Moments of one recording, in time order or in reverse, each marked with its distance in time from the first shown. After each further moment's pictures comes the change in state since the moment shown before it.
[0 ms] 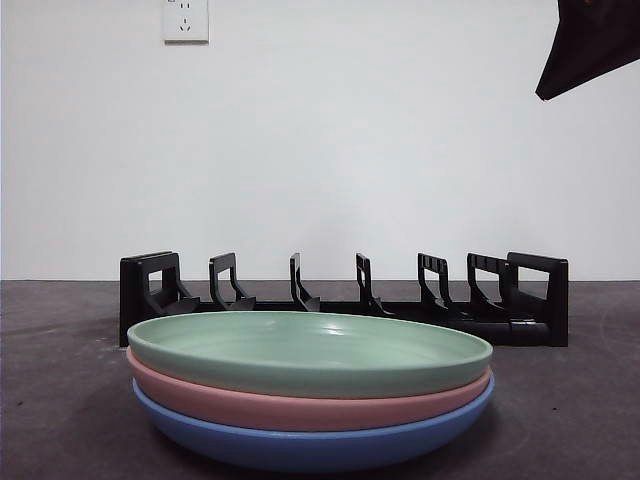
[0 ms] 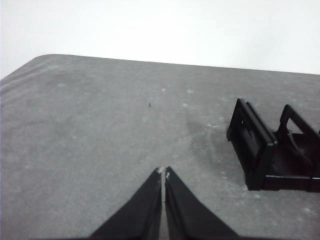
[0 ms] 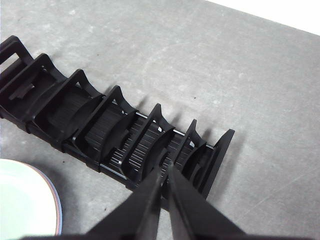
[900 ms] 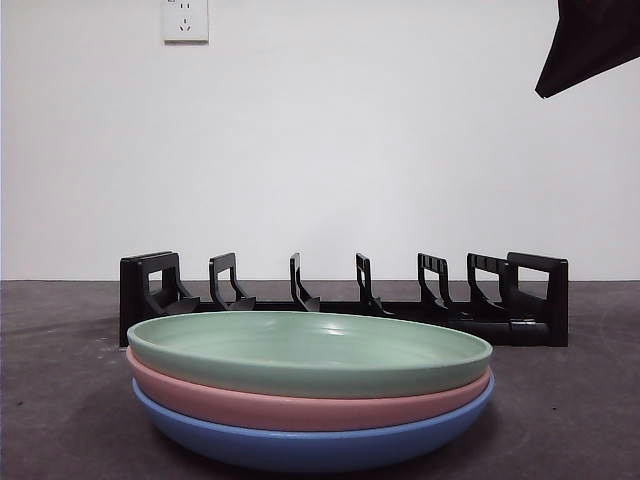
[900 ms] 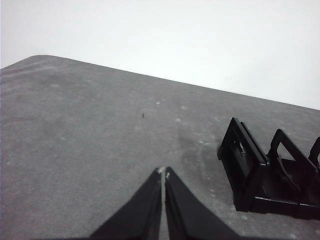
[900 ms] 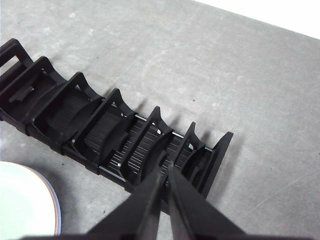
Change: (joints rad) left arm 0.003 -0.043 -0.079 0.107 0.005 -0.123; right arm 0.000 -0.002 0.000 0.009 0.001 -0.001
